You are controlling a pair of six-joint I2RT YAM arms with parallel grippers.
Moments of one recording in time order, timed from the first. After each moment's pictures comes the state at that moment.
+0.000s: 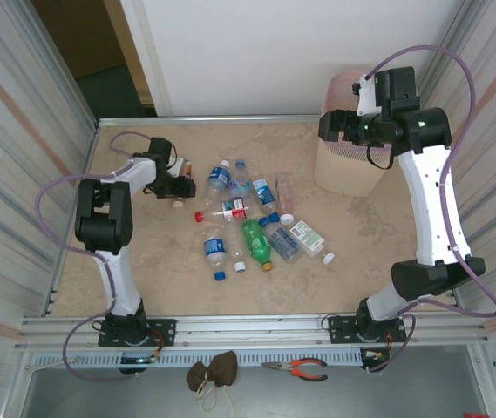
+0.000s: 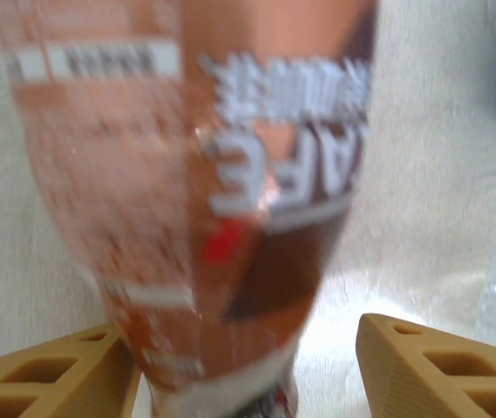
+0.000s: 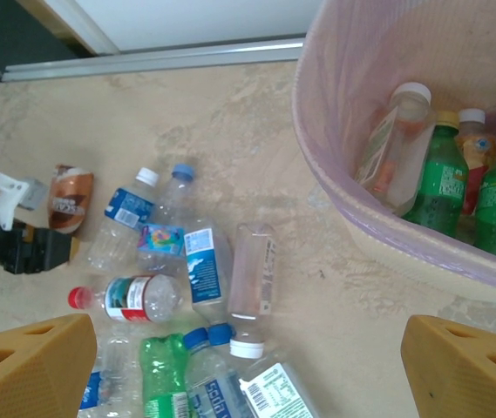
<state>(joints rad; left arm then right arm) -0.12 1.95 1.34 -0.66 0.18 -0.04 0.19 1.56 2.06 -1.26 -0.17 0.22</state>
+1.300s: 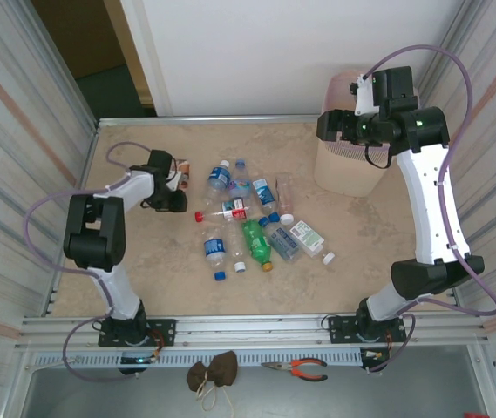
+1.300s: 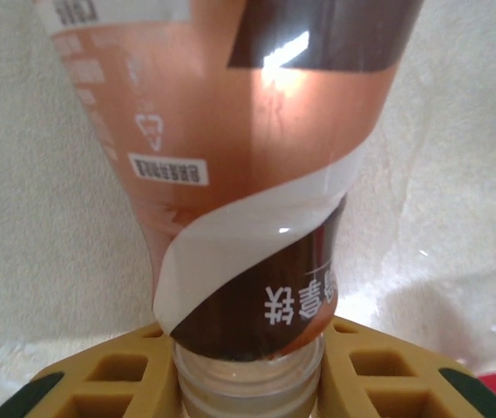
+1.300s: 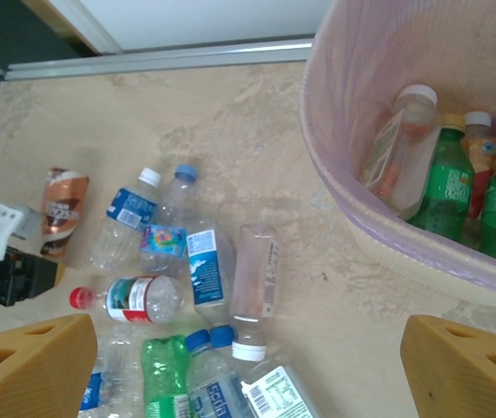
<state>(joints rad) -0.15 1.81 1.18 -0.66 0.10 -0.05 0.20 1.56 2.05 -1.25 -0.17 0.22</state>
